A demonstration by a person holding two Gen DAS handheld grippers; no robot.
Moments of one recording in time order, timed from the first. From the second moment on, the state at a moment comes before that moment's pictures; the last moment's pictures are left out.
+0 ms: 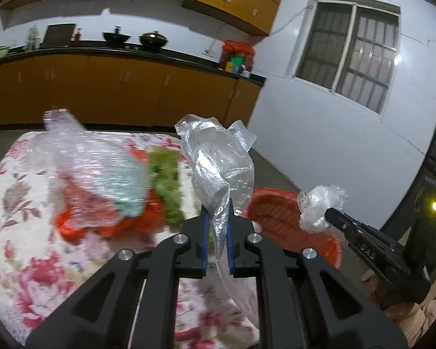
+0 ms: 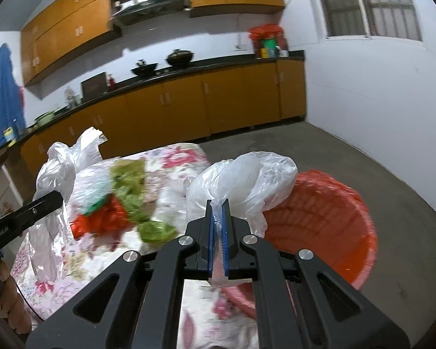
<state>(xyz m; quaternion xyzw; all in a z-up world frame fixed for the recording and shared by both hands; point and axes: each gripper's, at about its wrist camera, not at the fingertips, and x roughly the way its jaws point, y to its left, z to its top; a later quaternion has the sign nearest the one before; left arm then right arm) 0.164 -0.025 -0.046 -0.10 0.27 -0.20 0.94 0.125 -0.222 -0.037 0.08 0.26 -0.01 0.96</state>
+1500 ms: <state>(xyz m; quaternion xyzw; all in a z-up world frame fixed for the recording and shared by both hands) 0.238 -0.150 -0.094 -0.06 0.32 -0.28 0.90 0.143 -0.327 -0.055 0.15 0.27 -0.09 0.95</state>
